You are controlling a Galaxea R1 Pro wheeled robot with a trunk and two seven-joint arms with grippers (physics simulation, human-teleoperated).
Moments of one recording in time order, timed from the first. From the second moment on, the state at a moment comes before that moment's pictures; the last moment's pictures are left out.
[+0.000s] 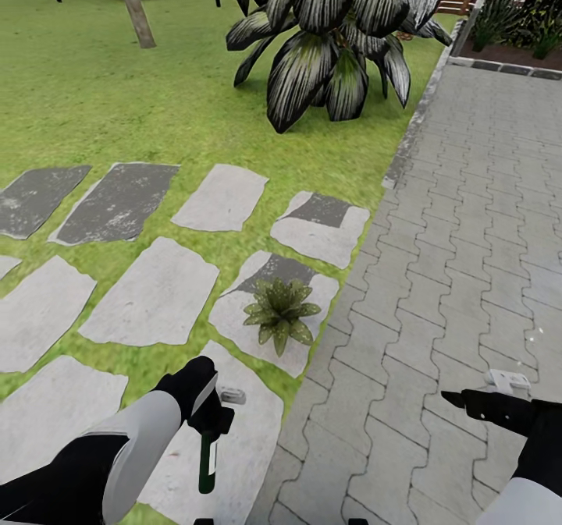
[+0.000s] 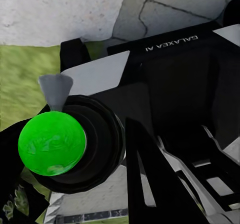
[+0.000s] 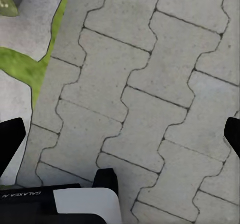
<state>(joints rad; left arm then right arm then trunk) -0.93 -0.12 0.03 -0.19 -0.31 1.01 -0.25 -0.60 0.05 -1.02 -1.42 1.13 0.61 1.21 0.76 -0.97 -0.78</state>
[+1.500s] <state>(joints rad) -0.93 0.23 -0.24 -1.03 -0.32 0.47 -1.40 -0.60 0.06 -1.02 -1.42 1.13 0.55 1.20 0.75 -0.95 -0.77</state>
